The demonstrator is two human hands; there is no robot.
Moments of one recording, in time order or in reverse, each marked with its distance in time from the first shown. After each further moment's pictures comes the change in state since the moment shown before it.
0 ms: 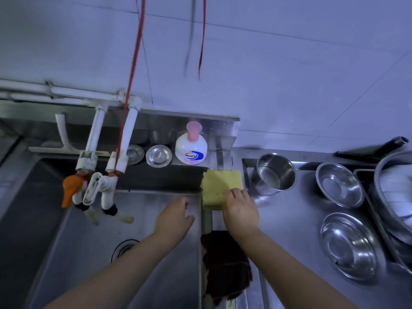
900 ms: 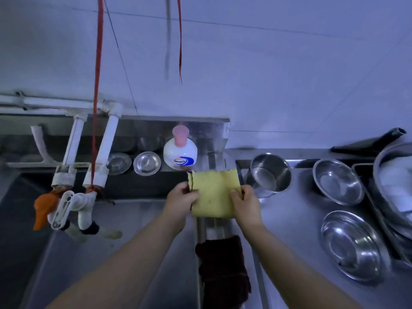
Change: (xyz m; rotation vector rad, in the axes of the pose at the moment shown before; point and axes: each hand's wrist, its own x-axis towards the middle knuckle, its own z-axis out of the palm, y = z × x) left_hand 0.051 0.065 0.001 -1.072 -0.081 -0.320; right_hand 0.027 0.041 0.021 0.954 -0.059 0.744
